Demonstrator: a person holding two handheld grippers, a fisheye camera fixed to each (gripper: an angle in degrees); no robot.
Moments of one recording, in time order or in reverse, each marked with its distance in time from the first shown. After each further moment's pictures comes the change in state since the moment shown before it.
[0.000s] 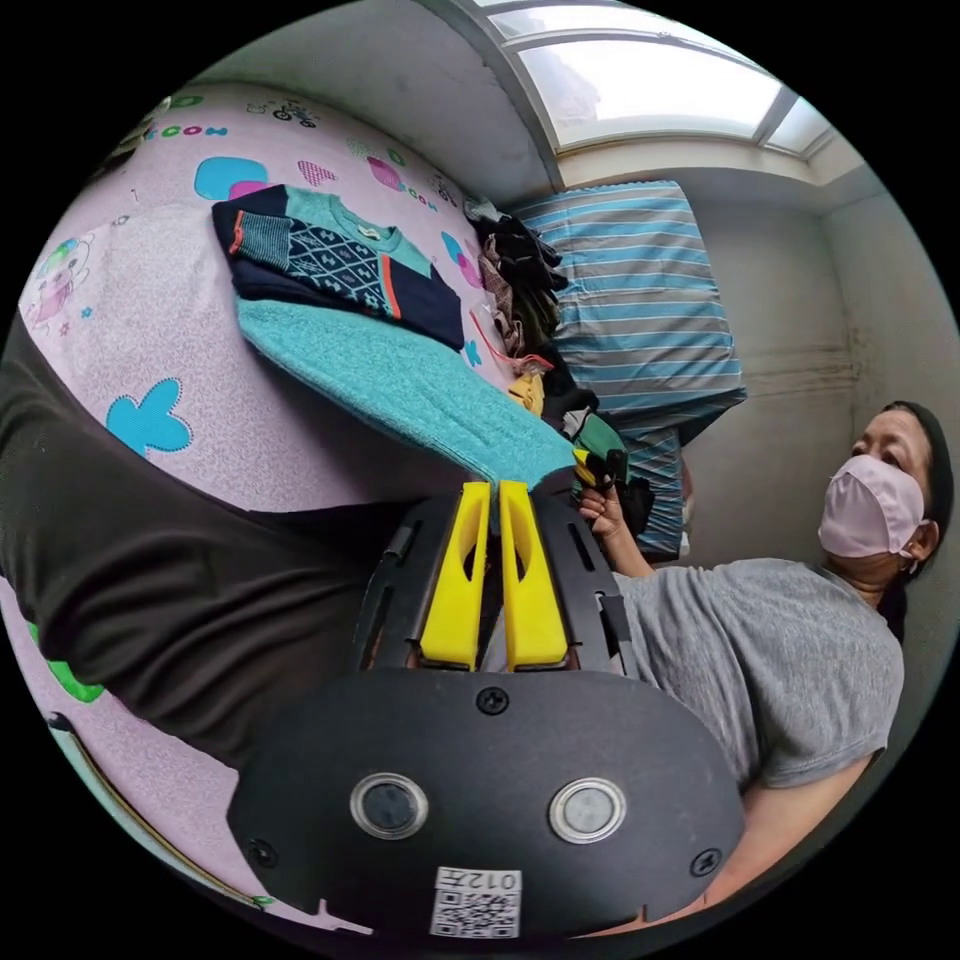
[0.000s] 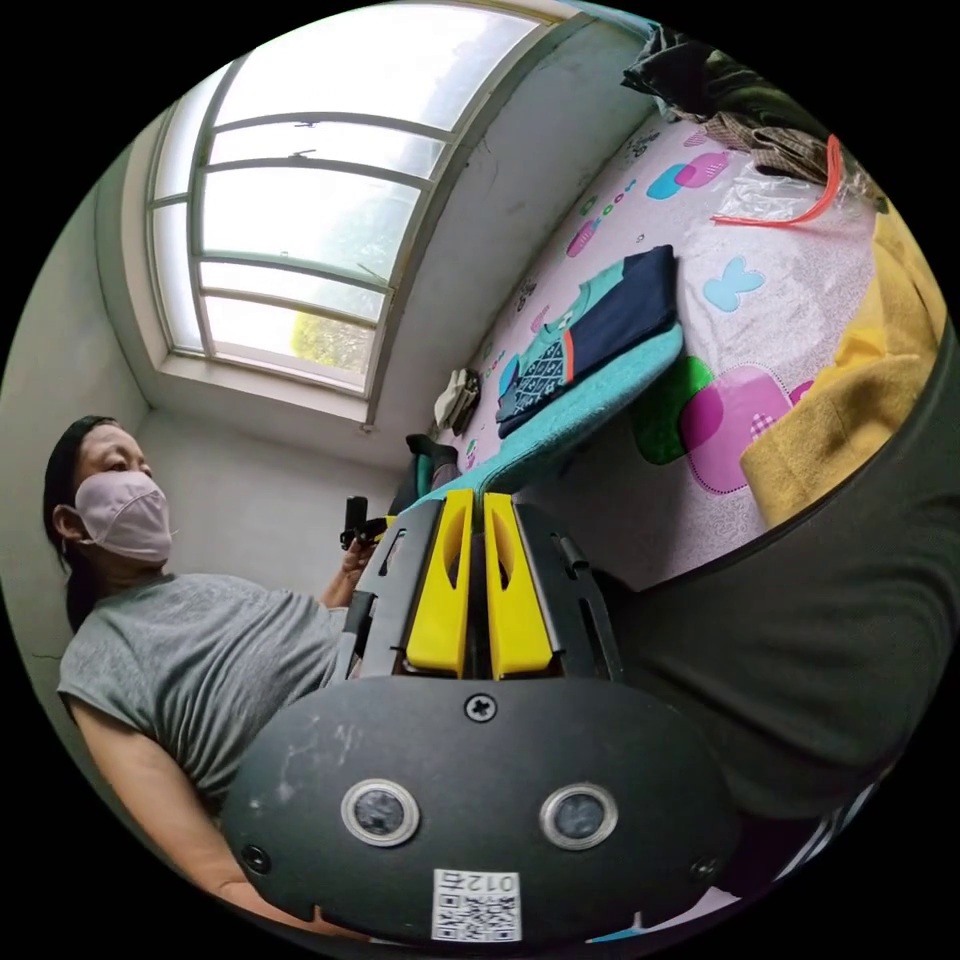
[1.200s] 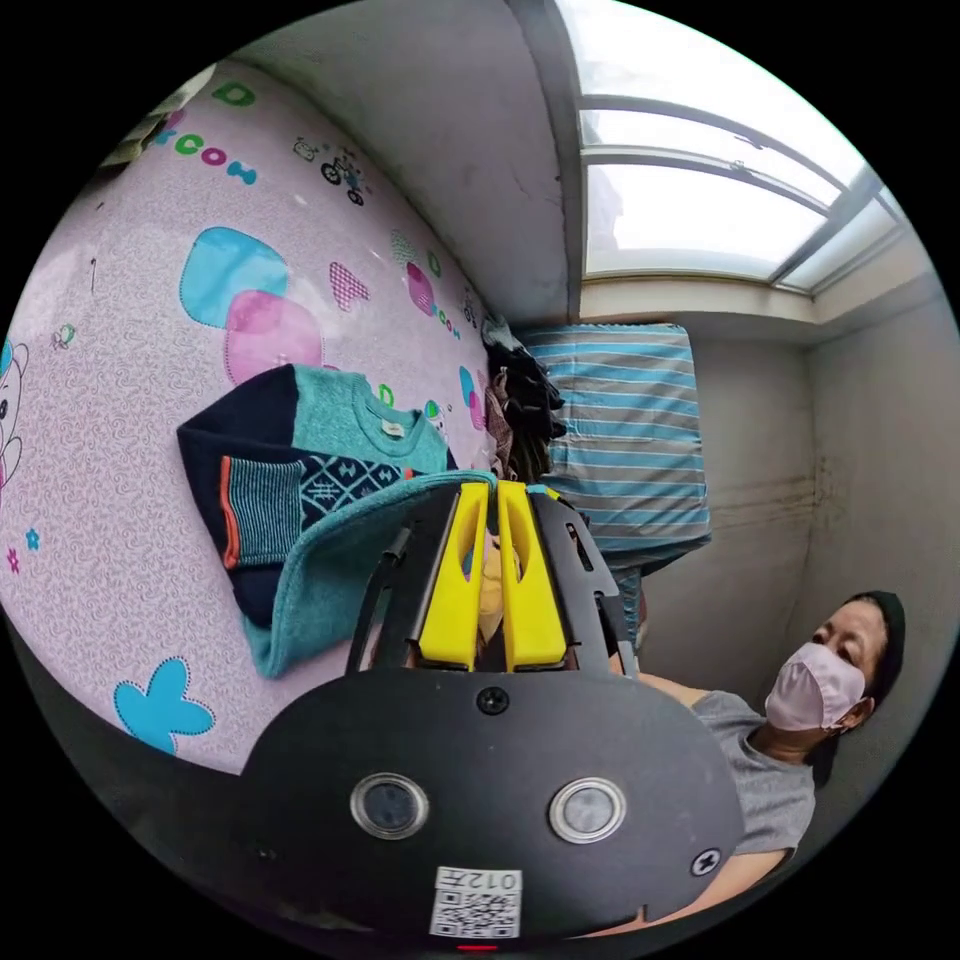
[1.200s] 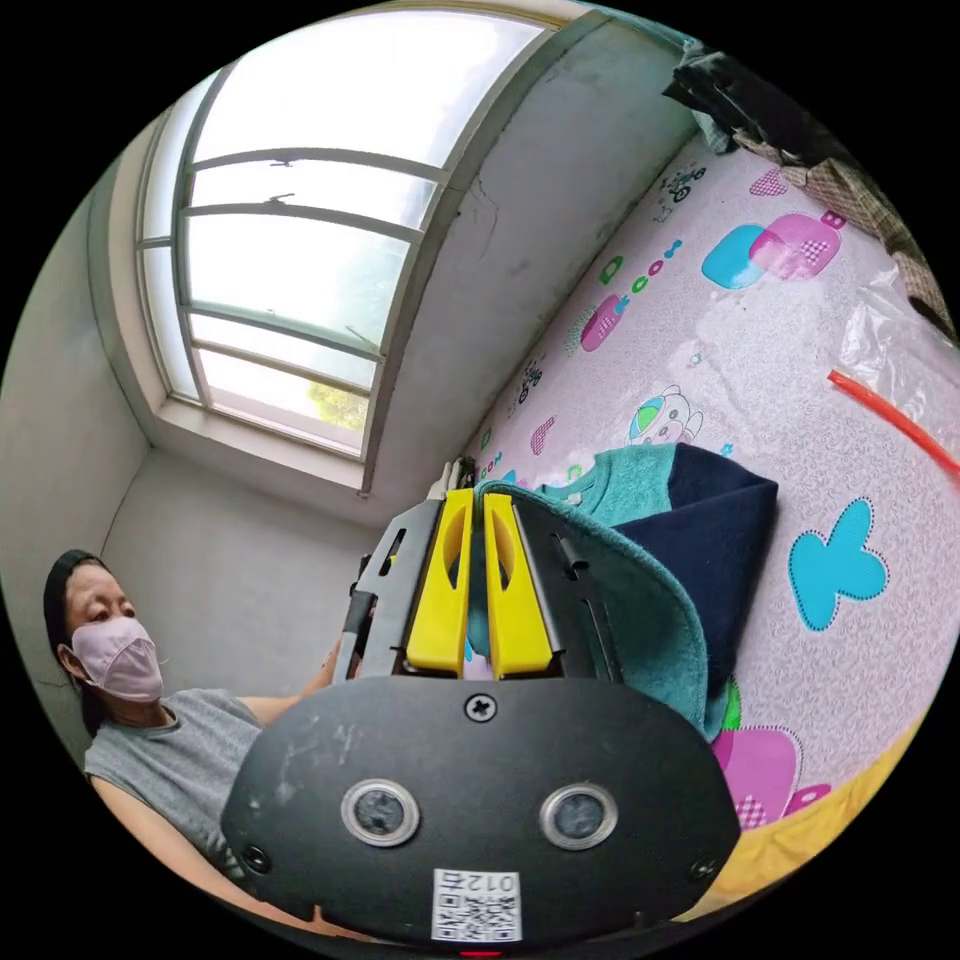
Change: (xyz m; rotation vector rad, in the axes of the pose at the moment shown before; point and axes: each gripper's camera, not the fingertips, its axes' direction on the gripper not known) left arm -0.116 -0.208 -0.056 0.266 0.122 -0.170; right arm 0.071 -0.288 0.082 0.105 -0.030 -0.008
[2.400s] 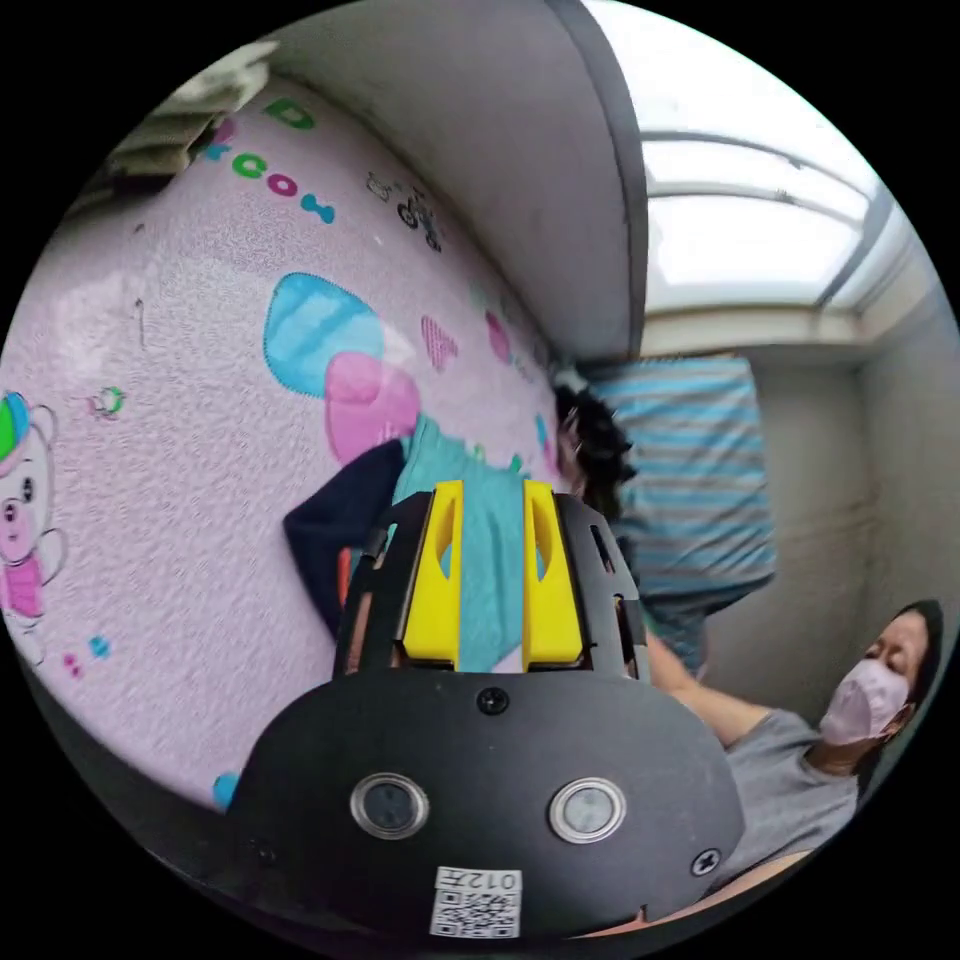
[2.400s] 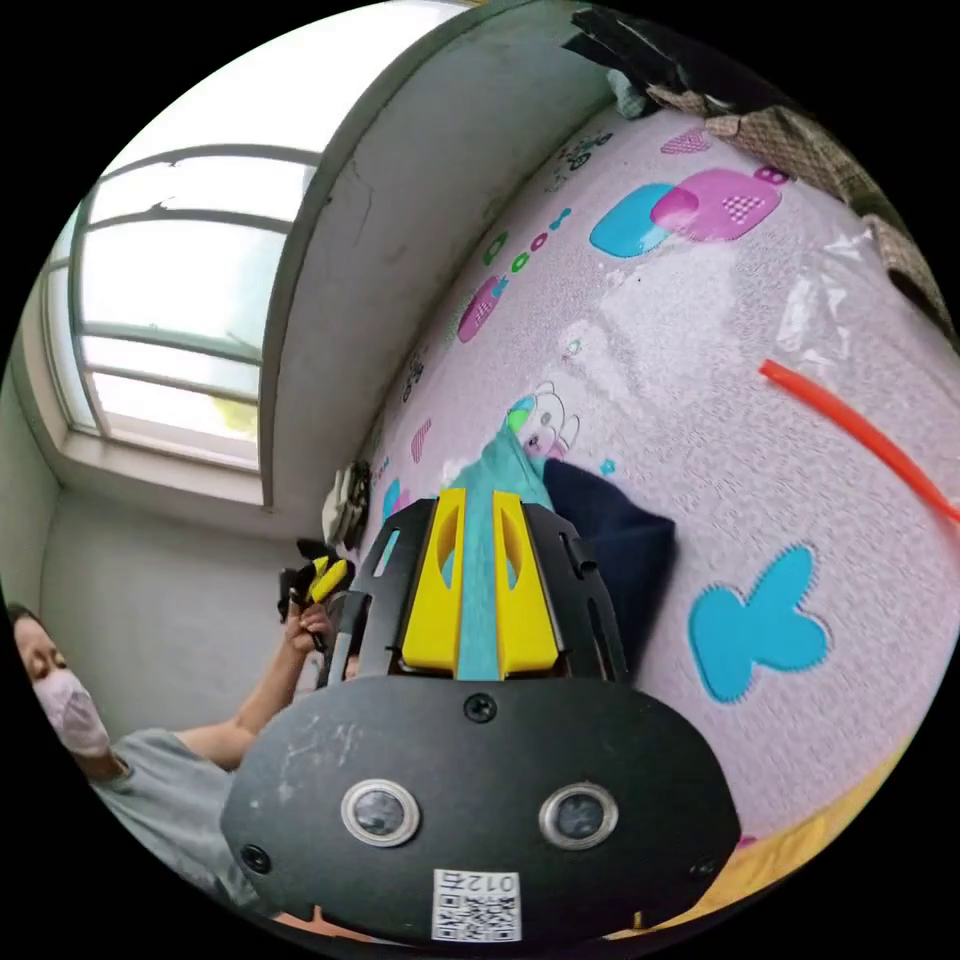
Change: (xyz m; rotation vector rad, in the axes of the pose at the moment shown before) left arm 0.029 -0.062 0.106 0.020 -0.269 0.038; right arm 0.045 -0.107 0.094 -0.063 0.291 0.077
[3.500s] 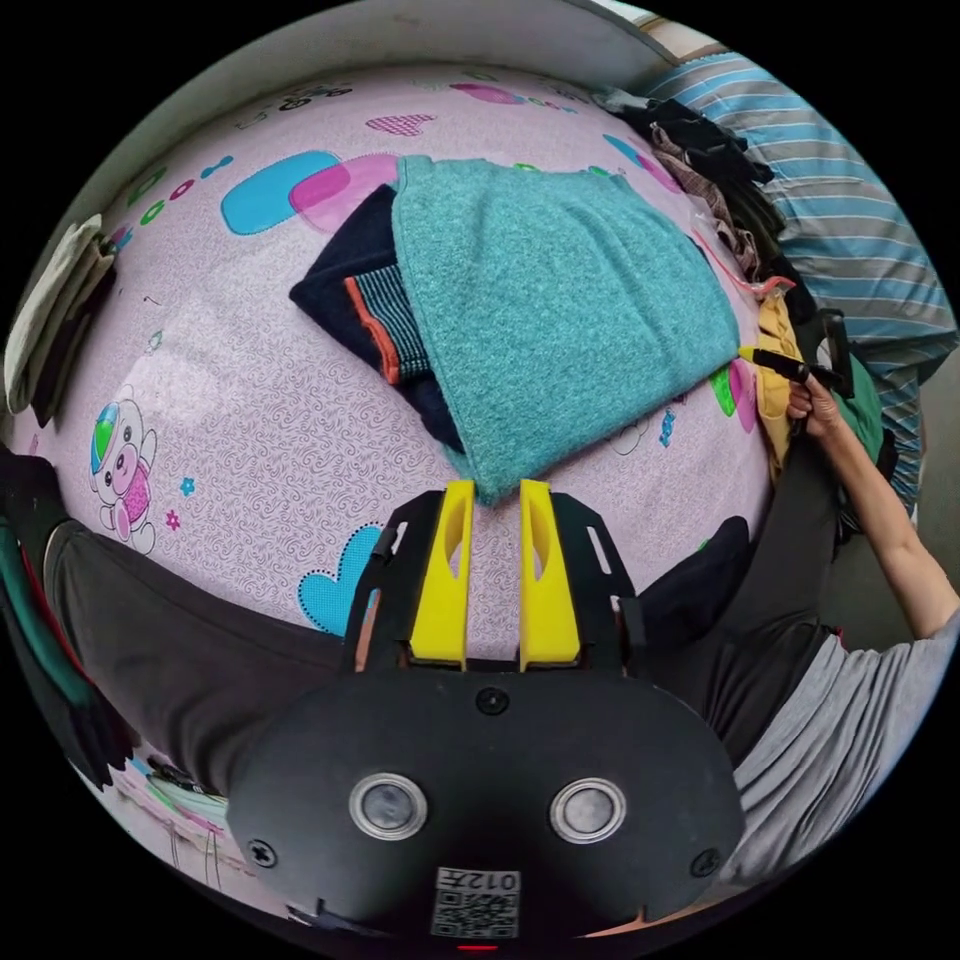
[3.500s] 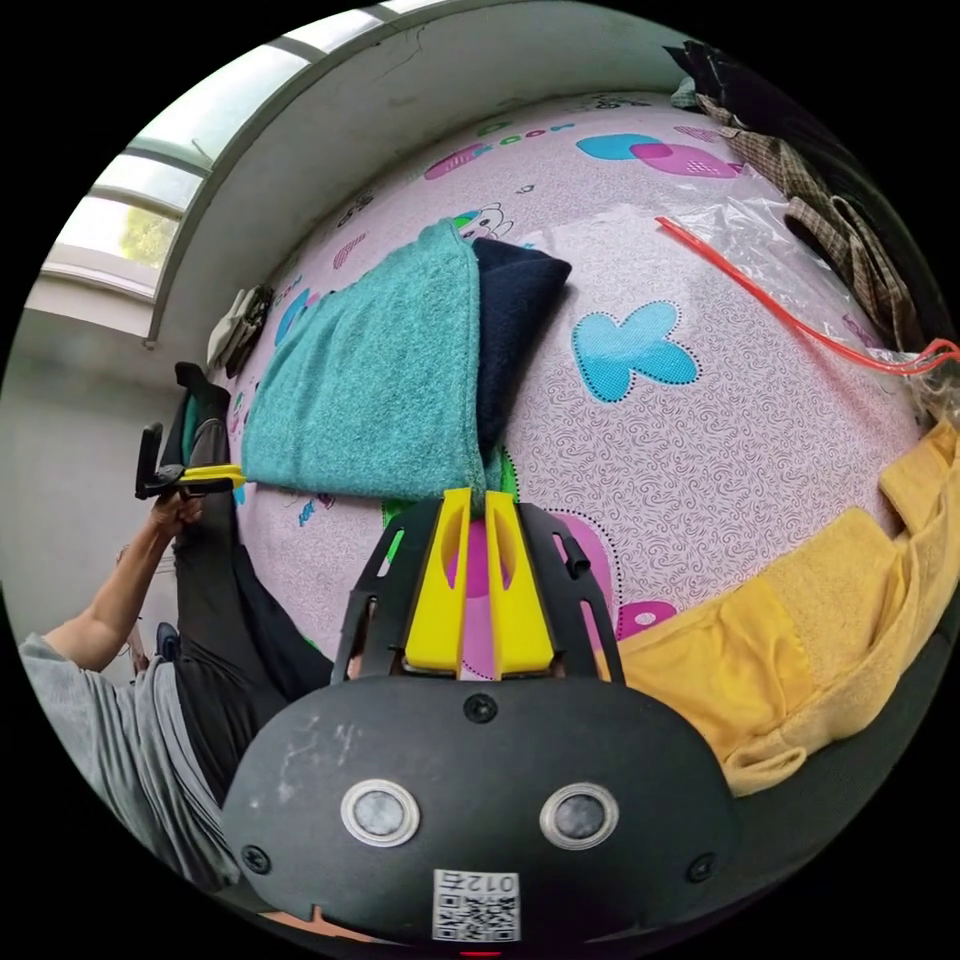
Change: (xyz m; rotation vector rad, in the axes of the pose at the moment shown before) left arm 0.159 0.092 0.163 -0.465 -0.626 0.340; right arm -0.053 0.083 0.004 -0.285 0.421 -0.197
